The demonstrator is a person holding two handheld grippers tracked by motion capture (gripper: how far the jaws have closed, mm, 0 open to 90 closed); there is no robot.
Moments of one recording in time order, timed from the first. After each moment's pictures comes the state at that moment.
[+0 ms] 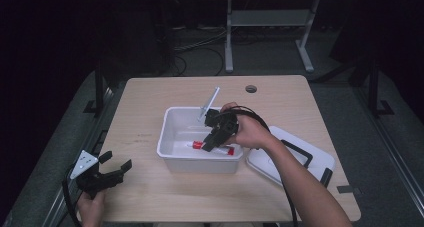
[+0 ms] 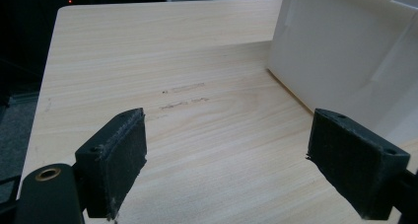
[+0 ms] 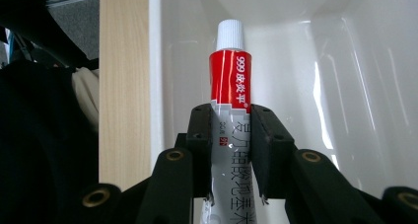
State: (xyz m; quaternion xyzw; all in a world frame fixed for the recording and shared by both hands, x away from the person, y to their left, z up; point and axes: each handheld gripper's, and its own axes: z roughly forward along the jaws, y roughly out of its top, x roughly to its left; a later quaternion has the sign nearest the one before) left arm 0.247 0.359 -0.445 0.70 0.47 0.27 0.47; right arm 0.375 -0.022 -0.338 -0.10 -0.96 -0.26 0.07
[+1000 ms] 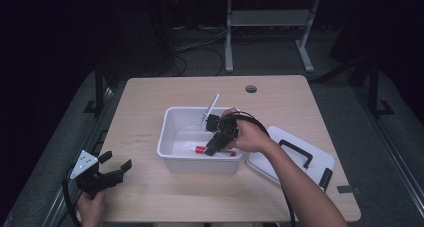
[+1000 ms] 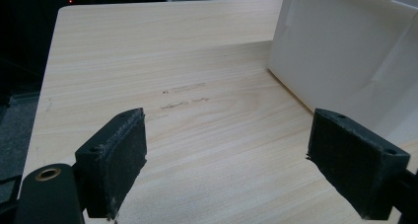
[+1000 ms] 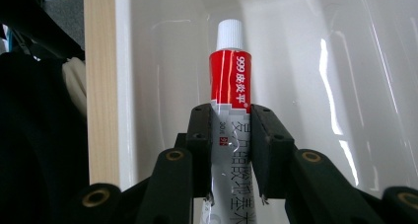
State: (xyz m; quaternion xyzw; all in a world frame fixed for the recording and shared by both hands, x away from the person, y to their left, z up) left arm 0.247 0.359 -0.445 0.70 0.47 0.27 0.47; right arm 0.377 -0.023 -0.360 -0.11 -0.96 -0.24 0.08
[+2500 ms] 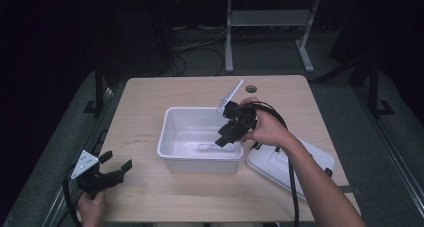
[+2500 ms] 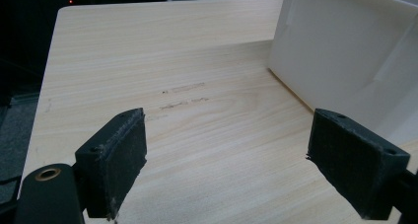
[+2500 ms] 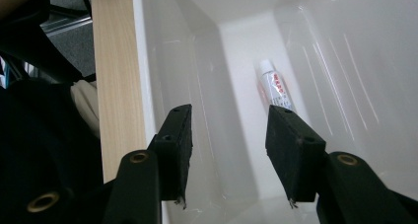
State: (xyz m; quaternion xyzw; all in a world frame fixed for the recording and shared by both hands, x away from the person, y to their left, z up) left arm 0.247 0.357 -0.445 0.70 0.47 0.27 0.47; right arm 0.376 -0.069 -0.320 -0.15 -0.94 -0.29 0.06
